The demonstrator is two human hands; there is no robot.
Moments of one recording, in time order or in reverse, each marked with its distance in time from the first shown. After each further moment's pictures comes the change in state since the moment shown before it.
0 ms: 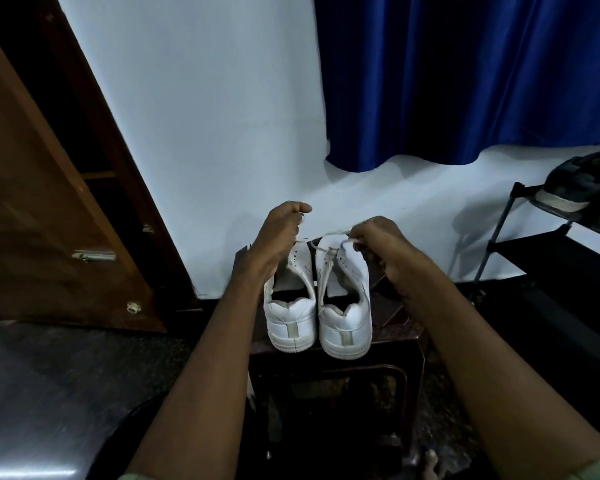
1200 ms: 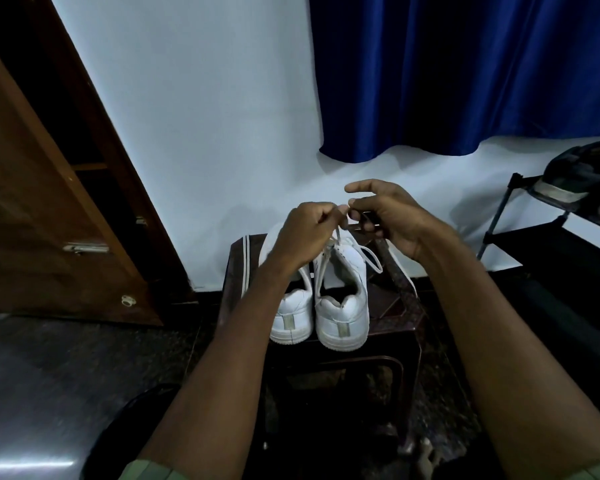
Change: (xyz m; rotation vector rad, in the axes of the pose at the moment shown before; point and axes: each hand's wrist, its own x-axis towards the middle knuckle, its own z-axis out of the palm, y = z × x) left_hand -0.010 -0.002 0.038 0.341 -0.100 0.370; right_hand -0.005 -0.026 -0.023 0.148 -0.228 -0.184
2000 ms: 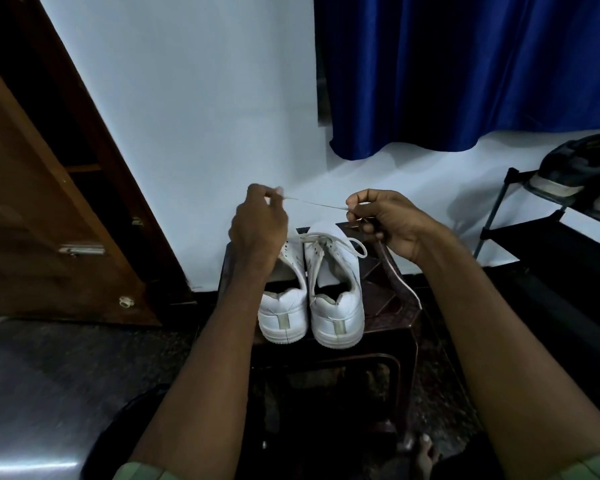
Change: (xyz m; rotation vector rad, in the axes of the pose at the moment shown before) left_hand 0.004 -0.020 -0.025 0.347 0.505 -0.381; right_hand 0.004 0.014 -0.010 0.086 -0.008 0.037
